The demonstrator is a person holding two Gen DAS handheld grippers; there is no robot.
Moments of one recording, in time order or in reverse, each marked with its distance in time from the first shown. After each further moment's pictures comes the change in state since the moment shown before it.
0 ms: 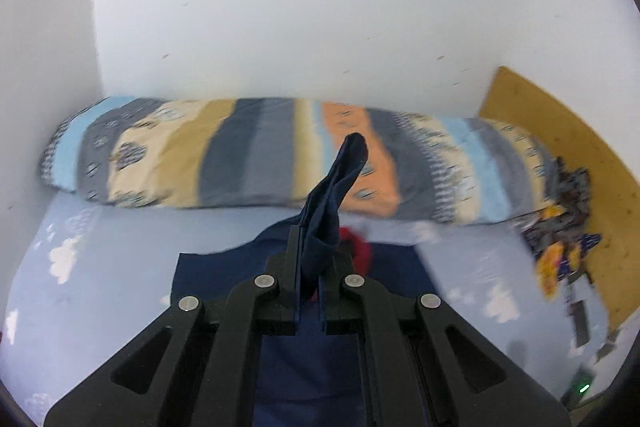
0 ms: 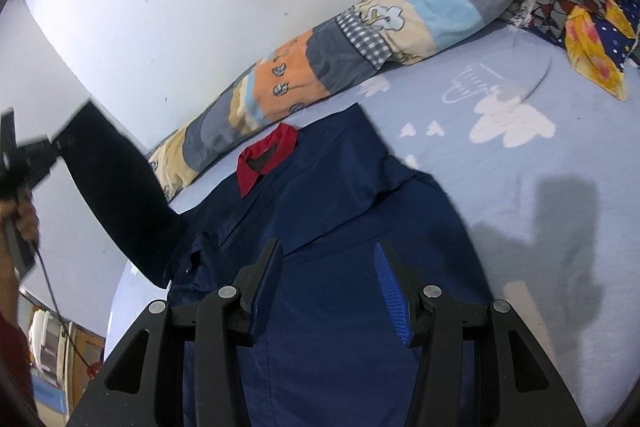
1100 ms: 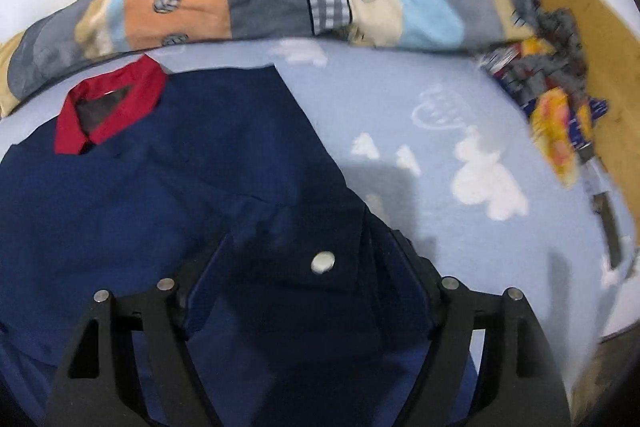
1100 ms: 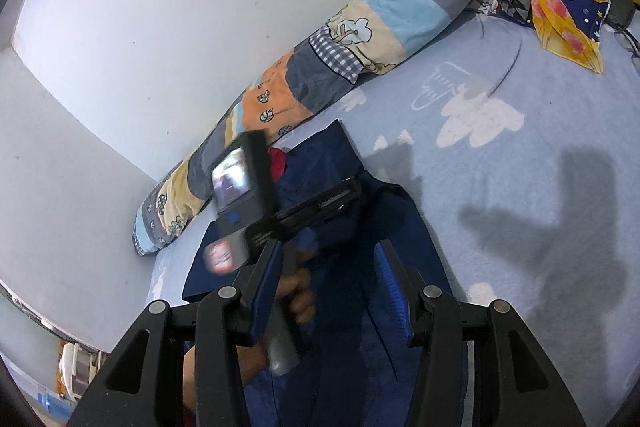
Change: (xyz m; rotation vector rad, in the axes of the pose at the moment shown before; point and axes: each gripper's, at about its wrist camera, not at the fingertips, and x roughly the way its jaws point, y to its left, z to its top) left arm 0.191 -0.214 -0.226 0.129 0.300 -0.171; right arm -0.031 -0.042 0.012 0.129 -0.029 0.047
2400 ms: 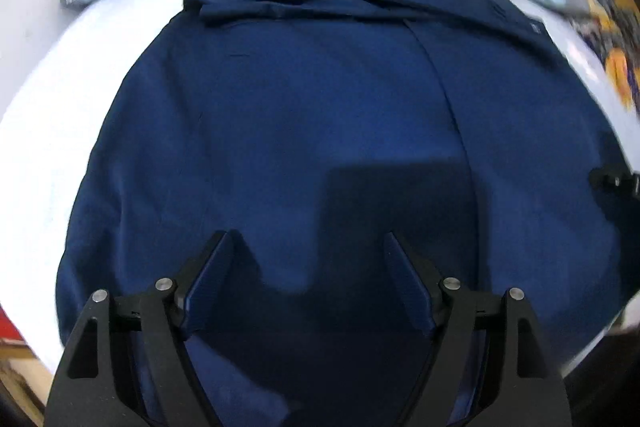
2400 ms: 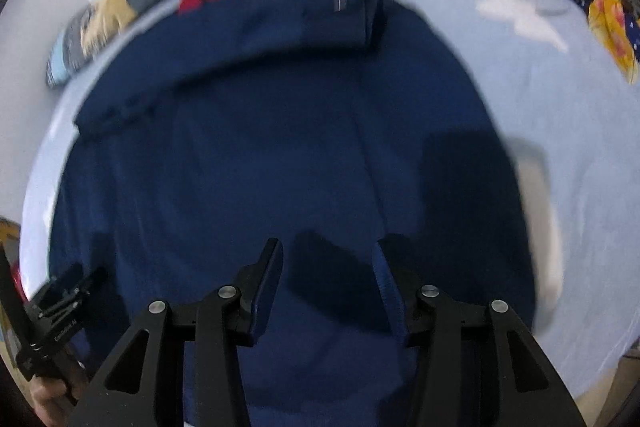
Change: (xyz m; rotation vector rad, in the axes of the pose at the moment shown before) left arm -0.148 0.163 -0.256 -0.173 0.161 0.348; right arm 0.101 0.028 -0.130 -0.346 0.474 -0.371
